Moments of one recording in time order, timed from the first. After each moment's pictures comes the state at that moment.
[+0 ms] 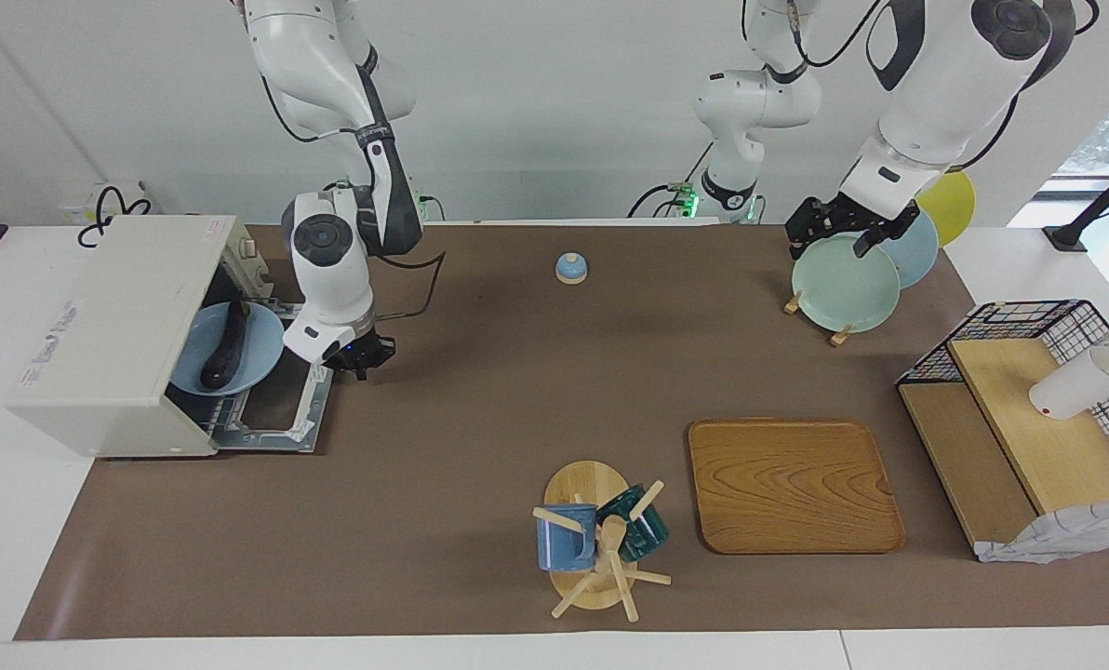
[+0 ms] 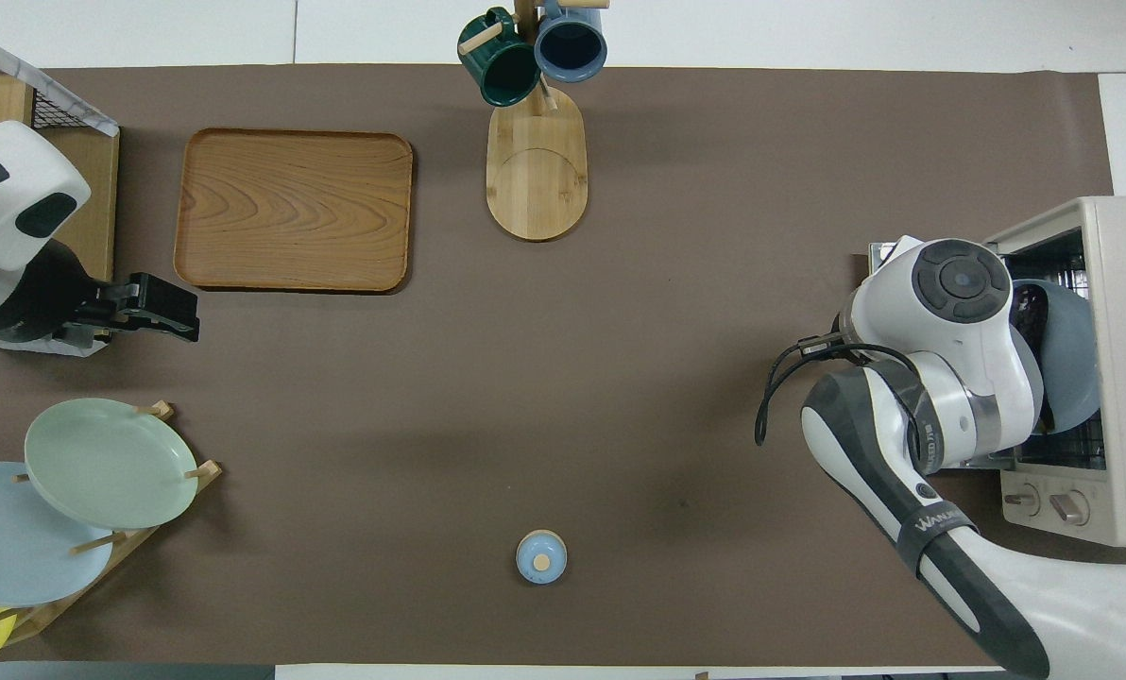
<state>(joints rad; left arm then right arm) -0.11 -0.02 -0.06 -1.65 -0.05 1.51 -0.14 0.17 0.16 -0.04 -2.18 -0.16 2.26 0.06</state>
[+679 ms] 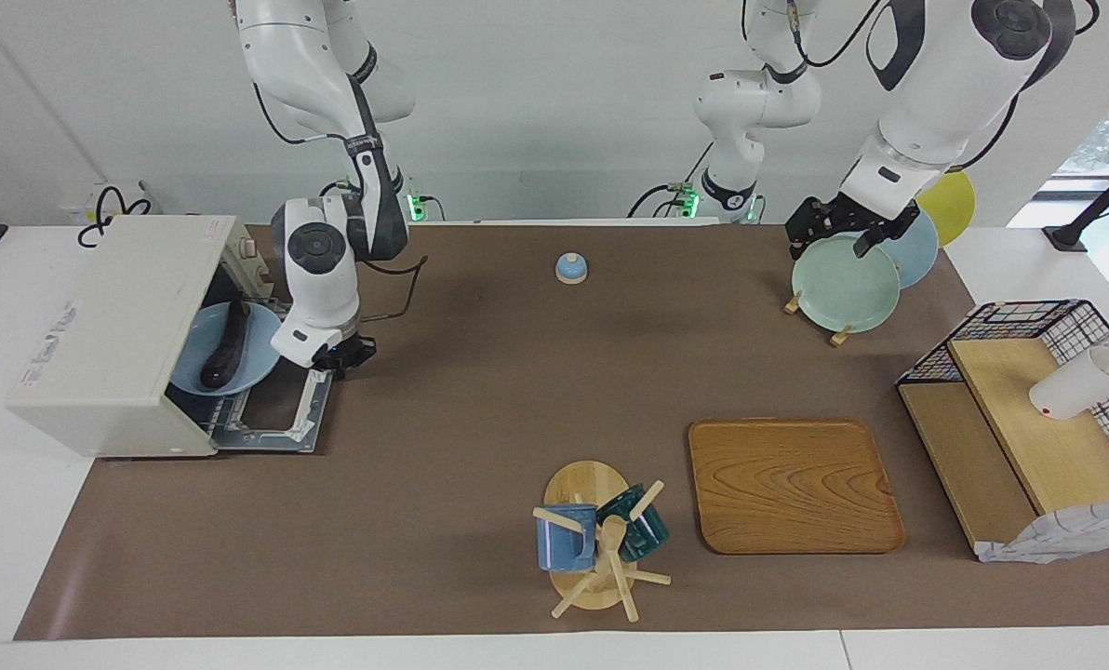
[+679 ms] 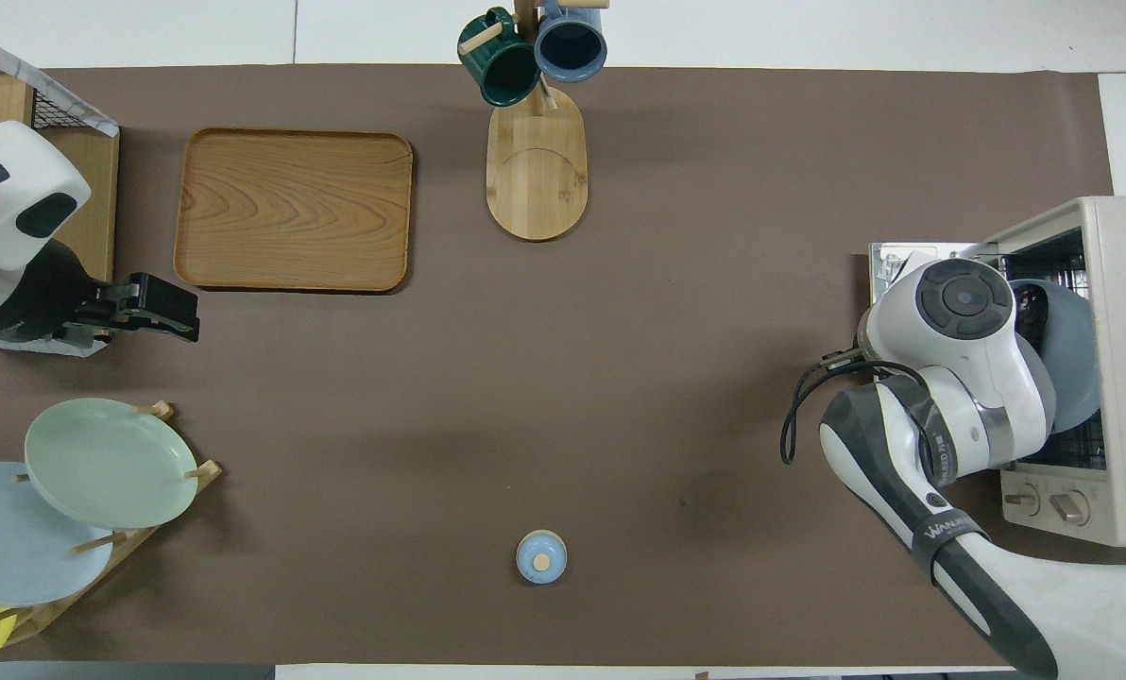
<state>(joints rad) -0.11 -0.02 -0.06 -1.65 -0.05 1.51 -0.14 0.13 0.15 -0.03 -2.23 -0.28 2.29 0.02</state>
